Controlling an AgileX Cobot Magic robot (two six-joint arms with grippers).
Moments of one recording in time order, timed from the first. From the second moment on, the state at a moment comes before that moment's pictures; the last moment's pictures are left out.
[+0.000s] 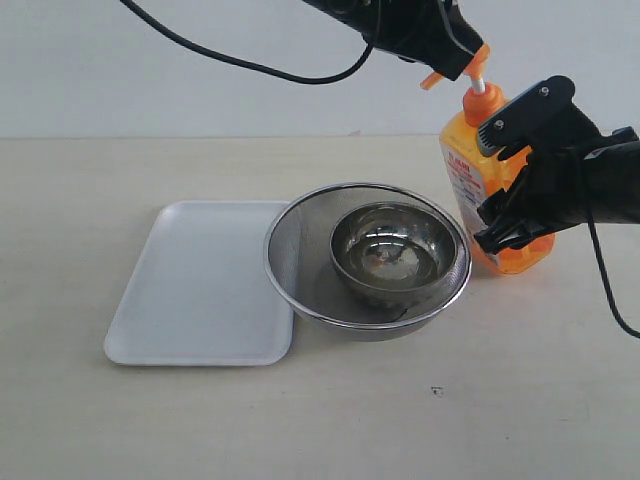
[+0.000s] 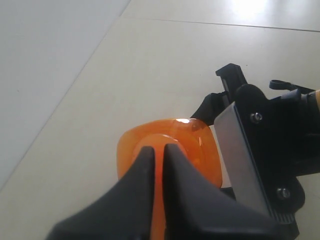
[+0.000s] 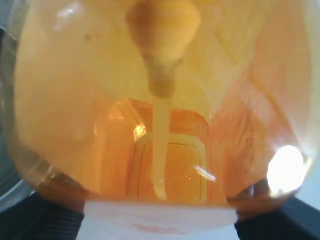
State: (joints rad) left arm -0.64 2.07 -1.97 -0.67 0.75 0.97; right arm 0.28 1.60 -0.78 0.58 -0.09 -1.03
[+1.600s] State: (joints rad) left arm -0.64 2.07 -1.97 -0.67 0.75 0.97; right arm 0.28 1.60 -0.78 0.57 -0.09 -1.01
